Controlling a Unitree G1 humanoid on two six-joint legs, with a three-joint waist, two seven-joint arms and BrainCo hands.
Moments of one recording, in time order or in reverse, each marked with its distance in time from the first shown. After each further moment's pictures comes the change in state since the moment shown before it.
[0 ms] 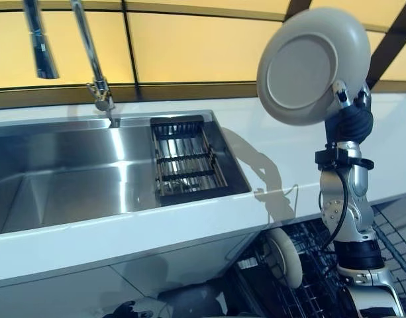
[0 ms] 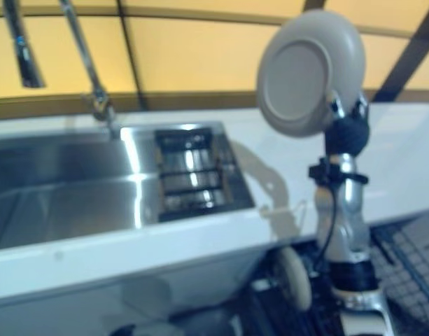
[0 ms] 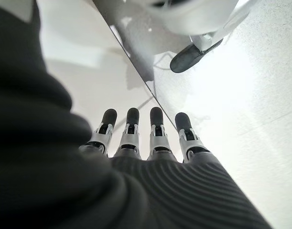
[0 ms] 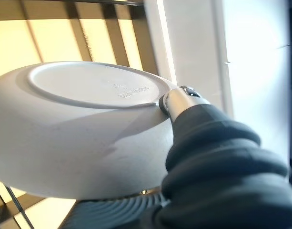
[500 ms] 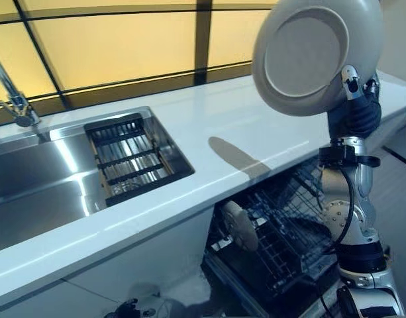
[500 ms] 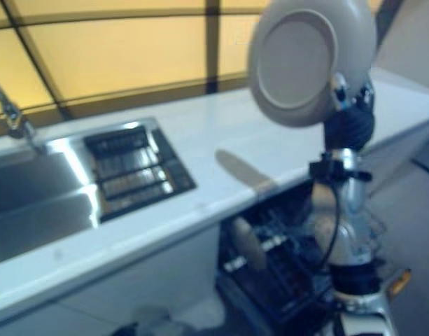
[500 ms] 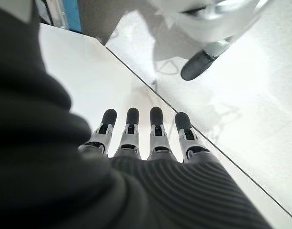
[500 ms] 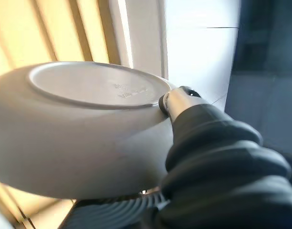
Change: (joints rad) left arm 0.006 0.004 0.041 -0.005 -0.009 0.000 0.000; right arm 0.107 -0.078 -0.043 -0.097 -0.124 0.001 -0.063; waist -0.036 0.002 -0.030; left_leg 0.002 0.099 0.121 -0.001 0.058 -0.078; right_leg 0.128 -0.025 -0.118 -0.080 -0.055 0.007
